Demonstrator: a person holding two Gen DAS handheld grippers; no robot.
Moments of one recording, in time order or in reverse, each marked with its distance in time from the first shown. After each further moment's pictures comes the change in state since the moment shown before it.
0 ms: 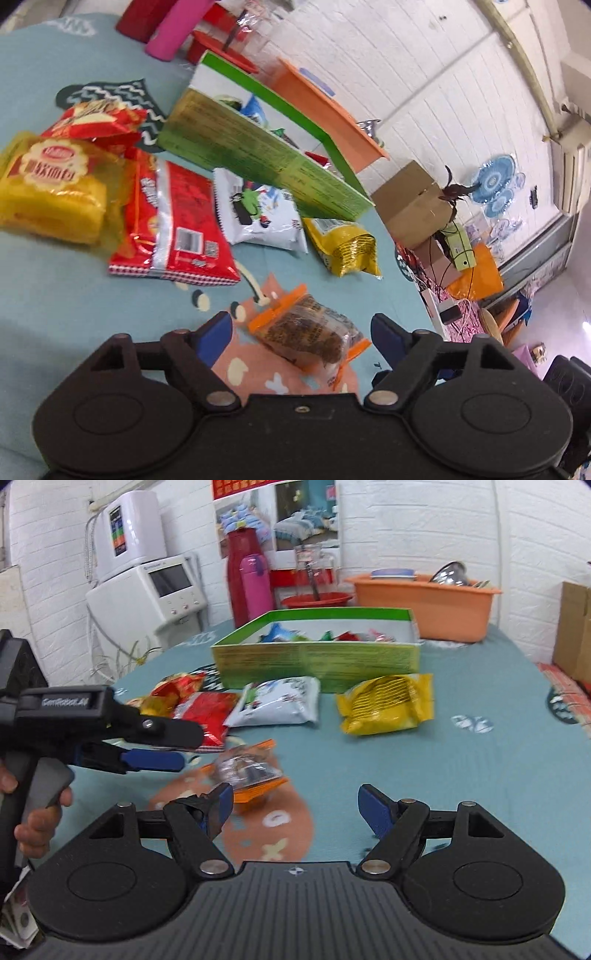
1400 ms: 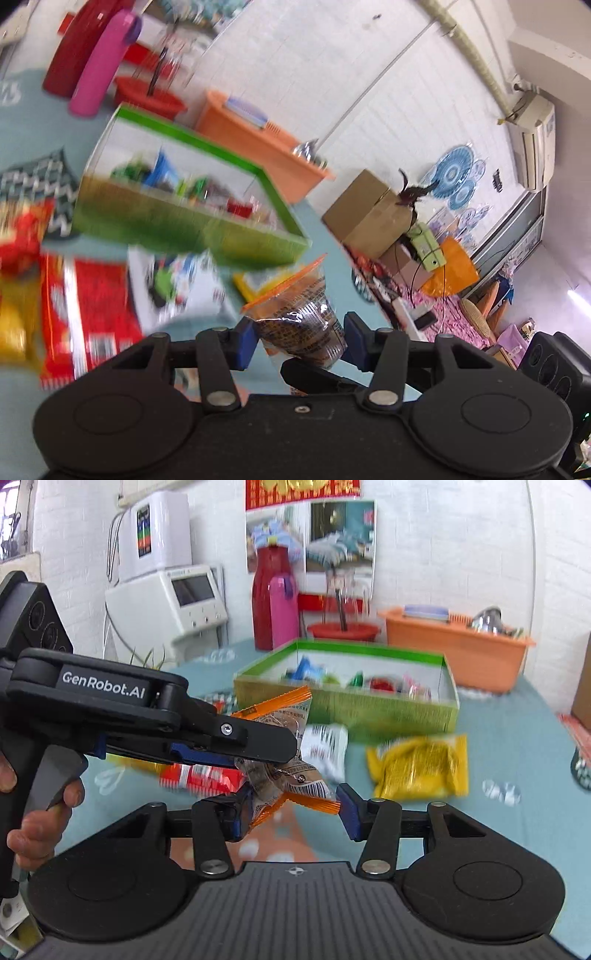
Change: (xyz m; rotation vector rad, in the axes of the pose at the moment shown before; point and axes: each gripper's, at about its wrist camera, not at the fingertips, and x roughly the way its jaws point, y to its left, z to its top) left arm 0.013 -0.058 0.048 0.178 -0.074 -0.099; right arm 0.023 0.012 0.046 -0.109 -0.085 0.011
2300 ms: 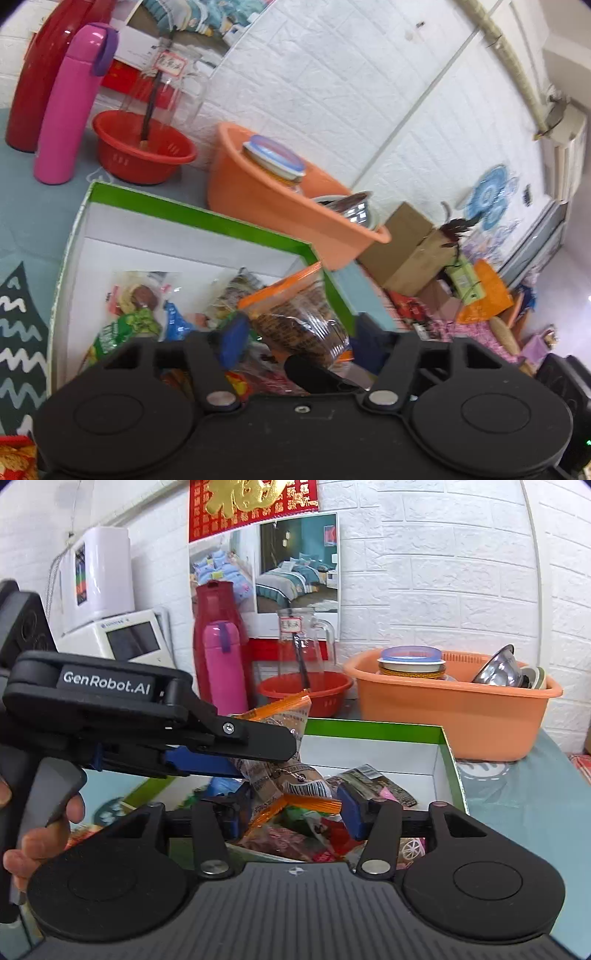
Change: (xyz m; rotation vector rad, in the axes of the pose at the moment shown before) left arm 0.111 0.073 0.118 0.024 0.008 0.079; right arm 0.130 -0.058 0.076 0.049 -0.105 -0.076
